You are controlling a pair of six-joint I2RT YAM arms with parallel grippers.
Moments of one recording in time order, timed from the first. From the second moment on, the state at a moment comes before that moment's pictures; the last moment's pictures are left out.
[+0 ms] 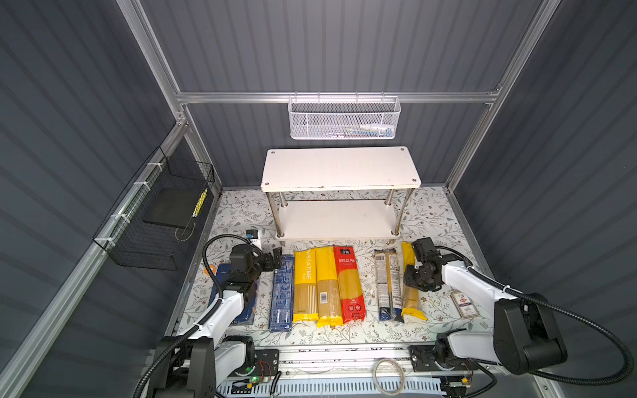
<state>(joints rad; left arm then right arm) -0.10 1.10 0.41 0.18 0.16 -0.15 0.20 1.31 0.66 -0.66 0.00 0.50</state>
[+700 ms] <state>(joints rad) -0.10 1.11 0.42 0.17 0.16 -0.14 0.15 1.07 0.68 -0.82 -0.03 0.49</state>
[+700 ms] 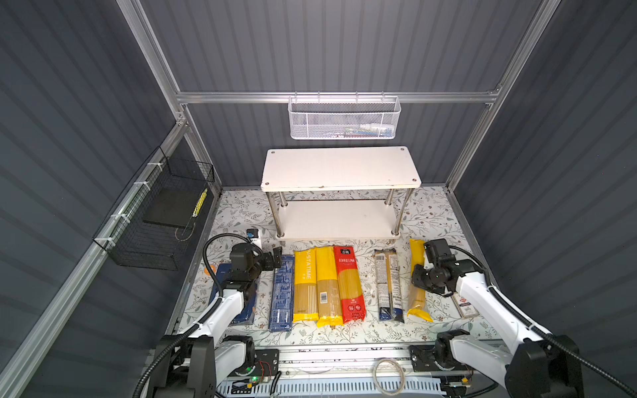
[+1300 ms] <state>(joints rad) -0.10 1.12 0.43 0.17 0.16 -0.14 0.13 0.97 0.98 -1.04 -0.08 0.43</state>
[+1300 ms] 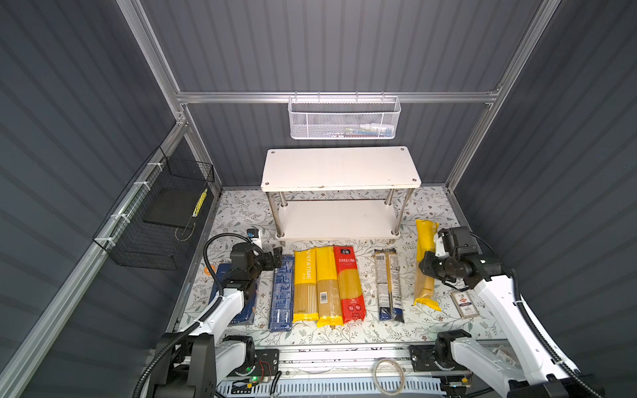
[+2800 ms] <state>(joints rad) -0.10 1.12 0.43 0.17 0.15 -0.14 0.12 1.48 2.02 -1.15 -0.33 0.26</state>
